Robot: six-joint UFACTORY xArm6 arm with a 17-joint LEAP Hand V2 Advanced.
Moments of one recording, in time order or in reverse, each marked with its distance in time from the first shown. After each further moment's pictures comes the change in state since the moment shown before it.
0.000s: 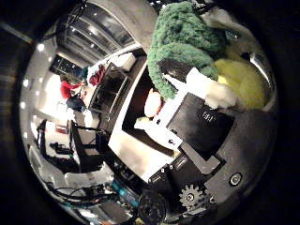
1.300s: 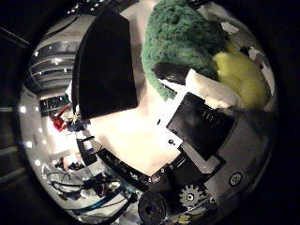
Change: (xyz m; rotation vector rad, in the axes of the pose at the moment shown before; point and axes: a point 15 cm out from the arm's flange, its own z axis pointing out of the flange) arm 0.273 0.266 0.065 -0.473 0.044 0.363
